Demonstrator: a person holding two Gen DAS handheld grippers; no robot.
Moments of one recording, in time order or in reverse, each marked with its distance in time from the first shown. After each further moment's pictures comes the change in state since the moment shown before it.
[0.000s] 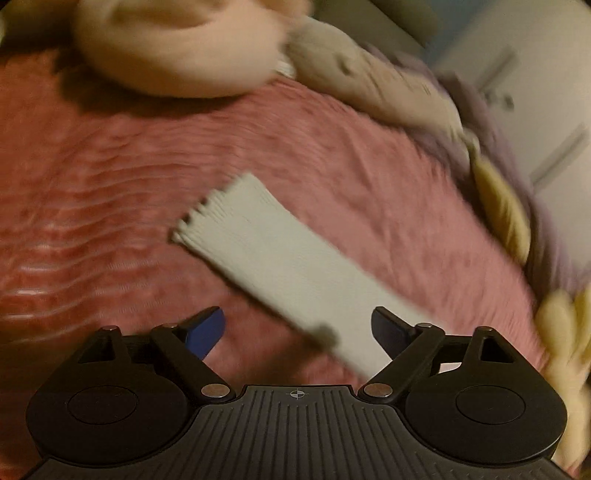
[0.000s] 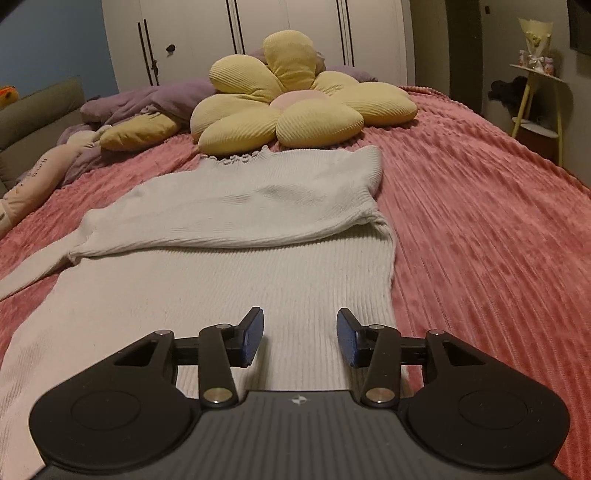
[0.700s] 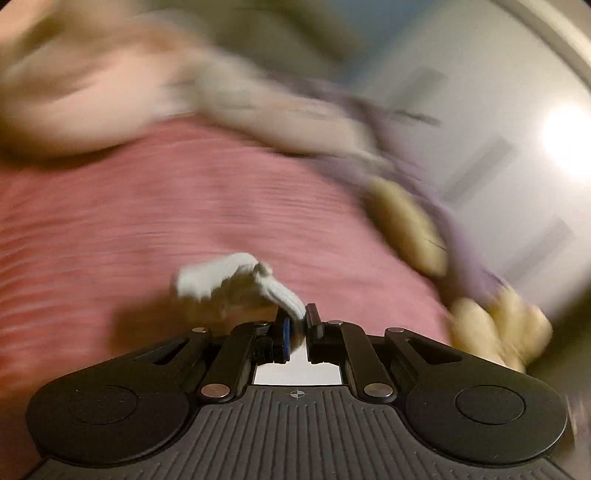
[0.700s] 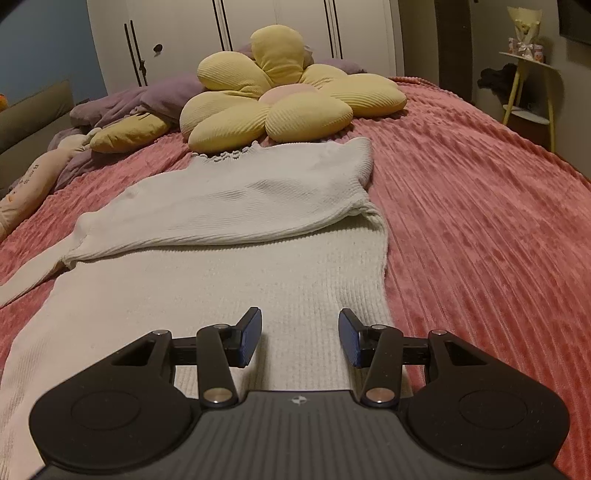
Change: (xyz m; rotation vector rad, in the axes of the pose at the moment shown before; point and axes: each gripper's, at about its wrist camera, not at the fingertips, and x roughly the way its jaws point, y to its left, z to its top) left arm -0.038 -0.093 -0.006 0.199 -0.052 -0.294; right arm -0.001 -0.004 -0.004 0.032 0.013 -0.004
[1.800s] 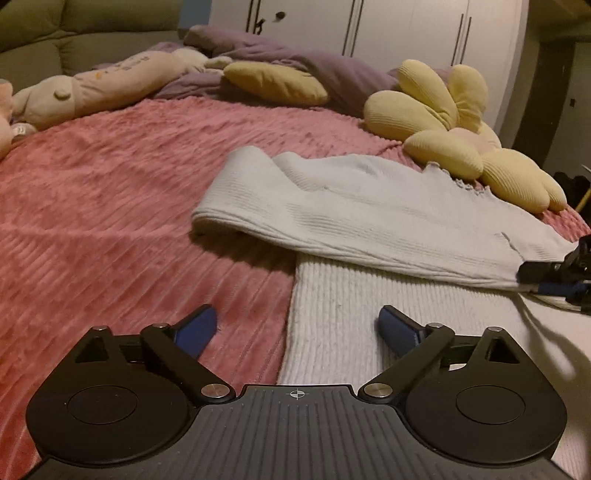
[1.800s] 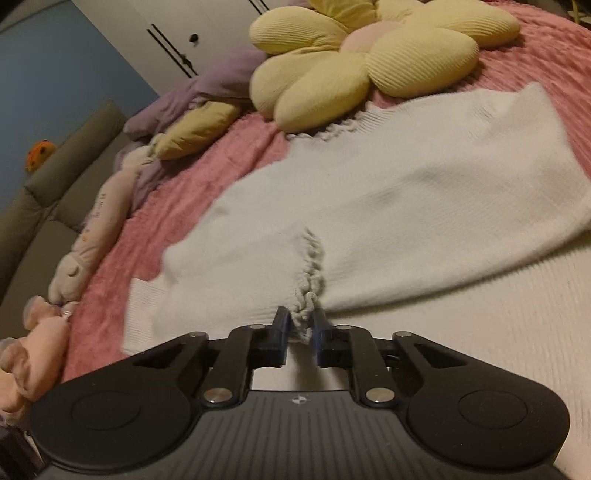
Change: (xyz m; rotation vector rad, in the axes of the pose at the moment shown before) left arm 0.026 -0.102 -0.221 0.571 0.158 0.041; right arm 0.101 0.070 0.067 0.167 0.149 0.379
